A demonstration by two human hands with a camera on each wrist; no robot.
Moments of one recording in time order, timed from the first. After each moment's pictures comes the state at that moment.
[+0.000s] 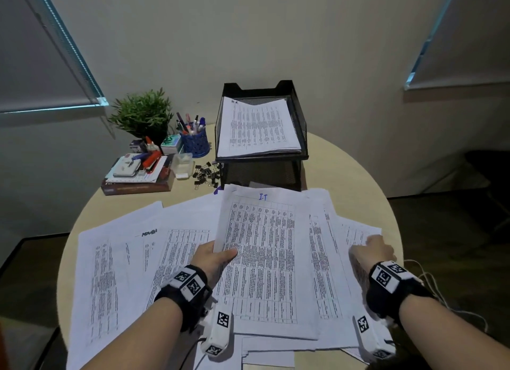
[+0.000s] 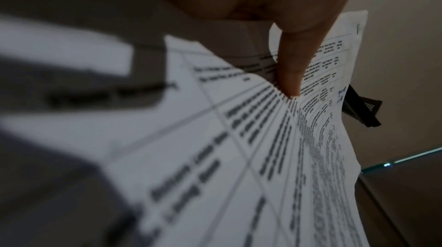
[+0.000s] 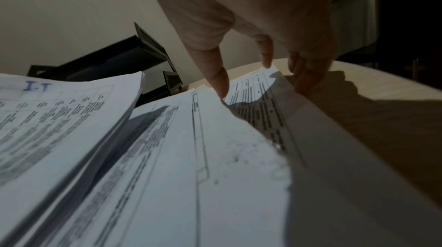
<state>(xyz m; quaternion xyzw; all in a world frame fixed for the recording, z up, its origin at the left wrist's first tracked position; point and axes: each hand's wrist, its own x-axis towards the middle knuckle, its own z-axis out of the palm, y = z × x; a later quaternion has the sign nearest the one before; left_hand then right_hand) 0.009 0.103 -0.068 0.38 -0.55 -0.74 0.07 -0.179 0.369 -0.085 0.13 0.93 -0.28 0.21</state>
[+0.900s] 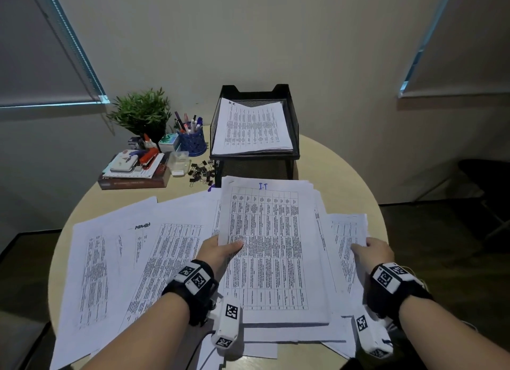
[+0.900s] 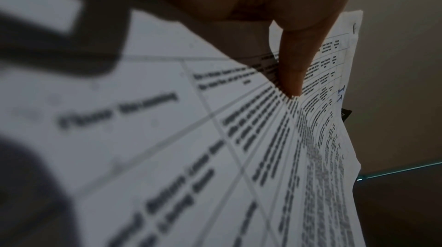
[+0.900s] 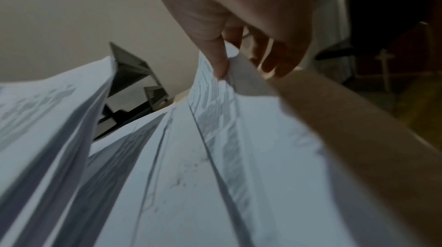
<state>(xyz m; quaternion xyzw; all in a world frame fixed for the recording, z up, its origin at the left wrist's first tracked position) -0.002 0.136 -0.067 0.34 -0.49 -0.80 0.11 -0.180 0.400 -0.082 0.07 0.91 -0.37 0.15</state>
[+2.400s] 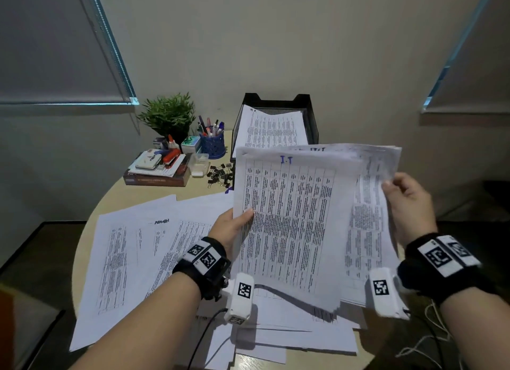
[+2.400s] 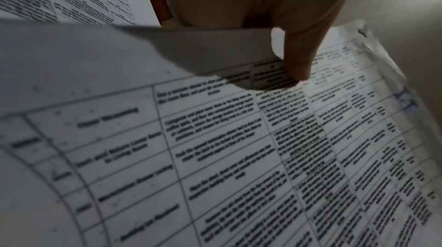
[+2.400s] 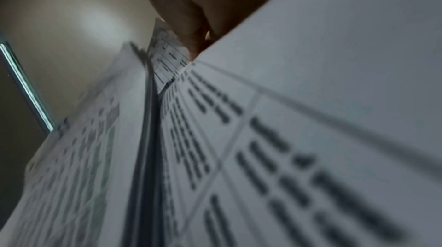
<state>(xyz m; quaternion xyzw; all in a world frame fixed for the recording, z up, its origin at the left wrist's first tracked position) -0.013 0.133 -0.010 0.27 -0.53 -0.79 0.16 -0.182 0.370 0.045 -0.12 0.72 -0.68 0.03</state>
